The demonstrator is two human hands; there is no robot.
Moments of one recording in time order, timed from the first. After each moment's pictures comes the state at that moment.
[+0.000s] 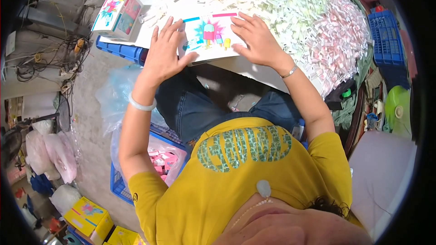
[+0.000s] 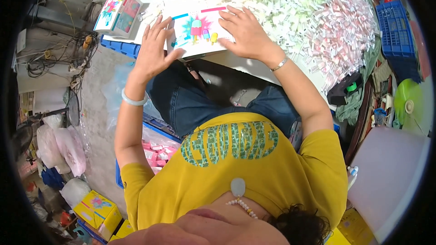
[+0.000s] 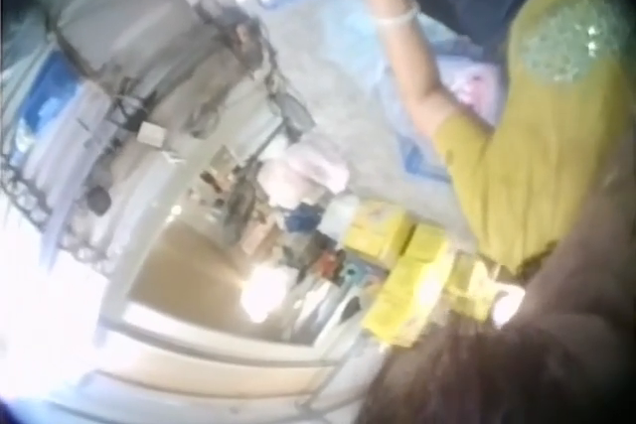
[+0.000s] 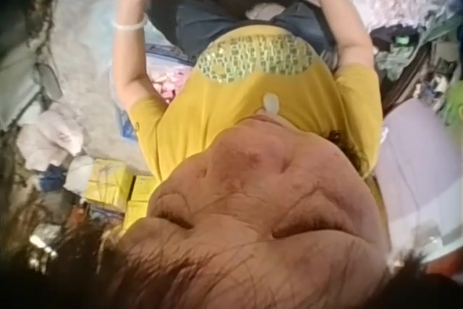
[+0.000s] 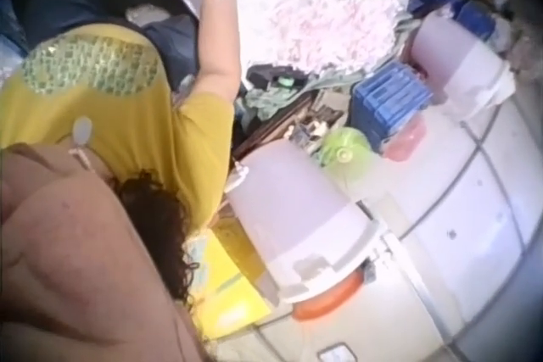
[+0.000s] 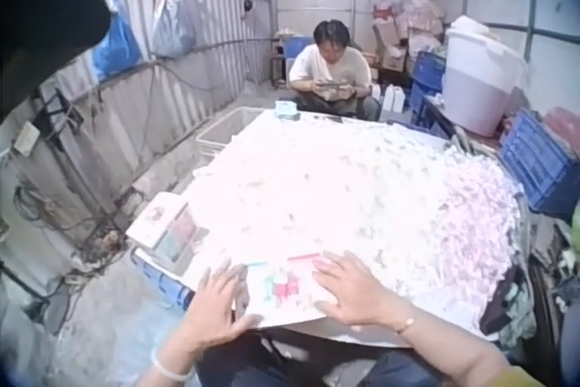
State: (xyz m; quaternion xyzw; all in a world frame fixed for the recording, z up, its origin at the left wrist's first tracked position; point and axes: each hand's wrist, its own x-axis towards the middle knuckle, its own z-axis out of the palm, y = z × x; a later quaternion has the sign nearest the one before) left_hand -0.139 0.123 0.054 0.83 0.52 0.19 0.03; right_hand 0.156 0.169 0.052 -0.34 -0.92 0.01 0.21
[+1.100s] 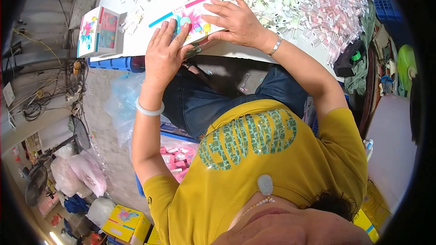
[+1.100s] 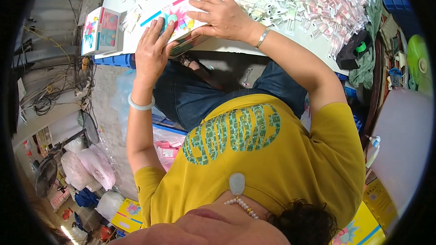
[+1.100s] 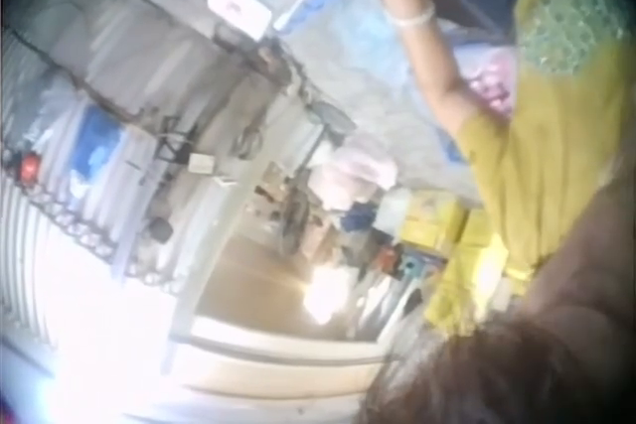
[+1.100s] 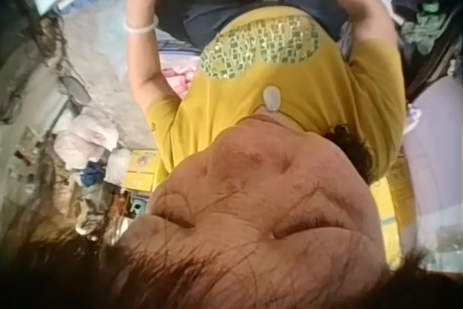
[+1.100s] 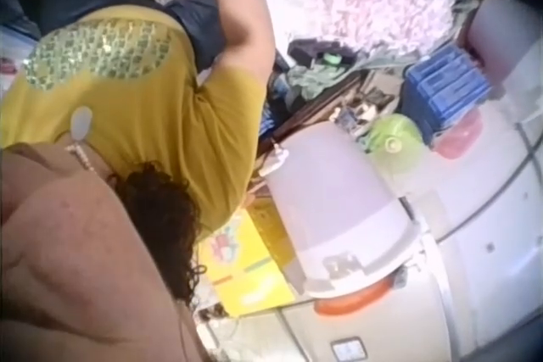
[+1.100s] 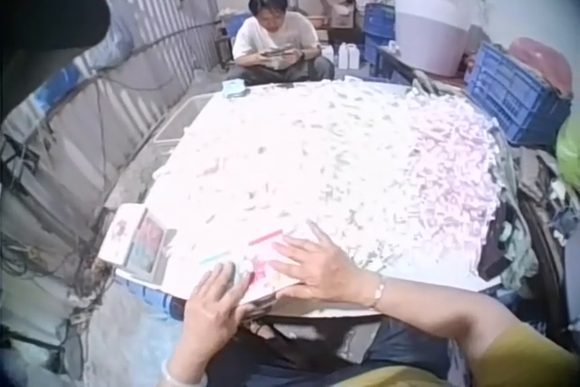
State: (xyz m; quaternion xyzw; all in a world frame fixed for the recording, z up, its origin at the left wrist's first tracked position) left_hand -0.100 0.127 0.043 0.87 0.43 0.22 -0.07; right_hand 0.153 0.169 0.015 -0.33 -0.90 -0.05 0.29
